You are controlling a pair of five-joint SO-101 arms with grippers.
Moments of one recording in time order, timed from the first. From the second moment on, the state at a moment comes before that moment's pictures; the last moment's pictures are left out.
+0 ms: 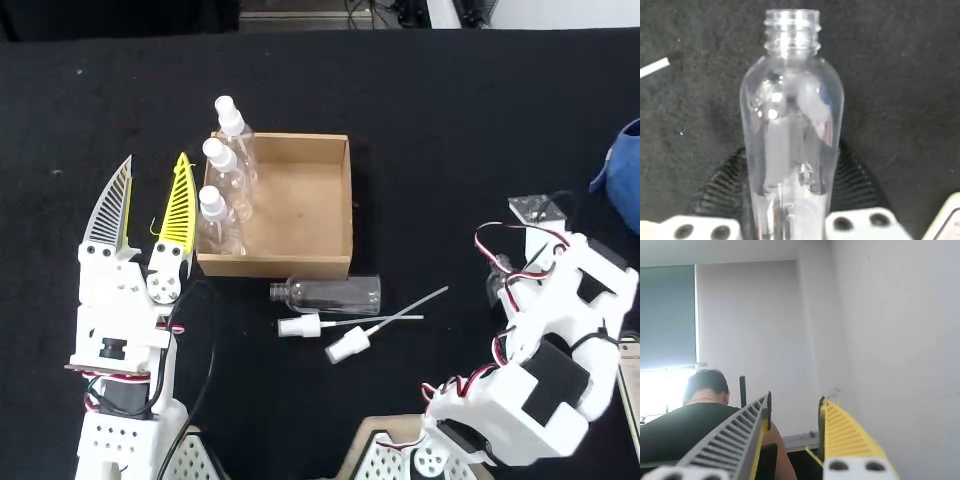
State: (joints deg) left arm 3.1 -103.4 96.9 -23.7 -10.1; right arm 41.7 1.0 36.1 62.1 49.2
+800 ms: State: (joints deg) left arm -42.4 -103.4 96.9 -10.2 -10.1; right arm 13.5 -45.8 24.3 97.0 34.6
